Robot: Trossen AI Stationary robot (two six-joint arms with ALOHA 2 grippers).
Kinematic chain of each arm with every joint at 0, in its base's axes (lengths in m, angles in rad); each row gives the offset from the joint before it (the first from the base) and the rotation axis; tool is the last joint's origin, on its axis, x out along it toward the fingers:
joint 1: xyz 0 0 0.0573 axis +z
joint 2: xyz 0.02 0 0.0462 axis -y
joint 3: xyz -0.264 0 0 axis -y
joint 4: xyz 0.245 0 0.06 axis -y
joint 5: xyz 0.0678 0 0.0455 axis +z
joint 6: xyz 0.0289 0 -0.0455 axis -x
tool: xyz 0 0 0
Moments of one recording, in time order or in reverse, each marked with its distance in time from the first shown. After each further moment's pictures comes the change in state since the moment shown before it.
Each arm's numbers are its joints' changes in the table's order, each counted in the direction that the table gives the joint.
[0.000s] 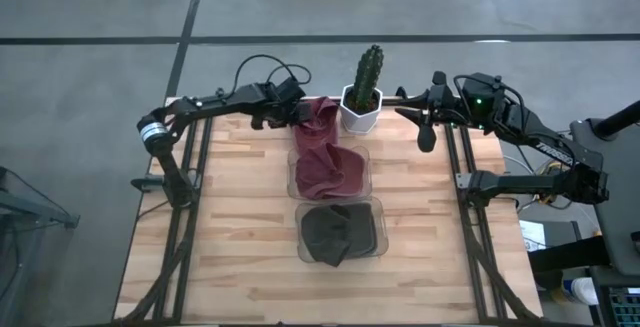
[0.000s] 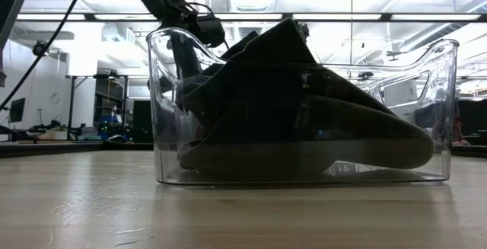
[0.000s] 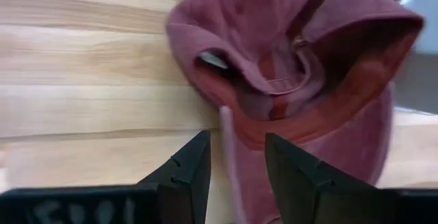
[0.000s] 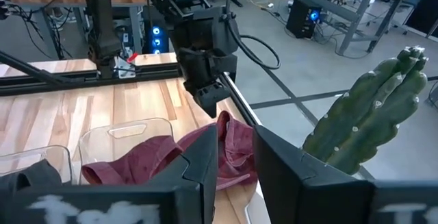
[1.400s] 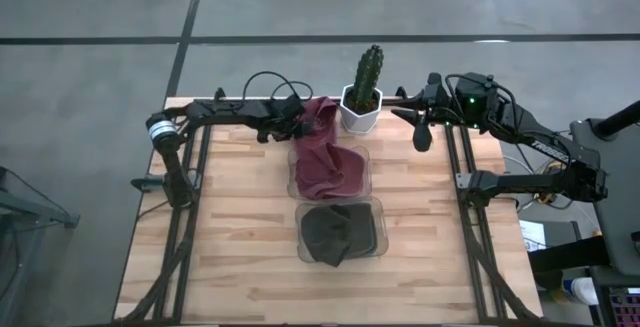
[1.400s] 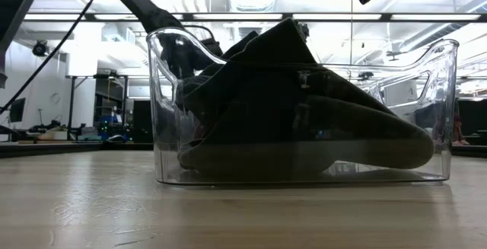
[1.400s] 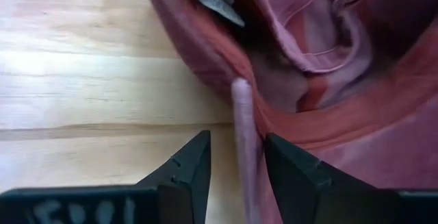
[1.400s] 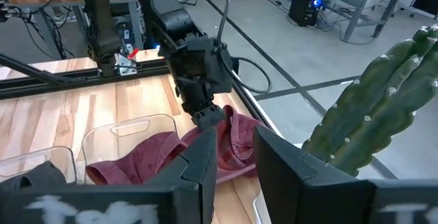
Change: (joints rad) left arm -0.021 -0.064 -0.194 0.280 -0.038 0.043; right arm 0.000 -0.032 0.000 0.000 0.000 -0.046
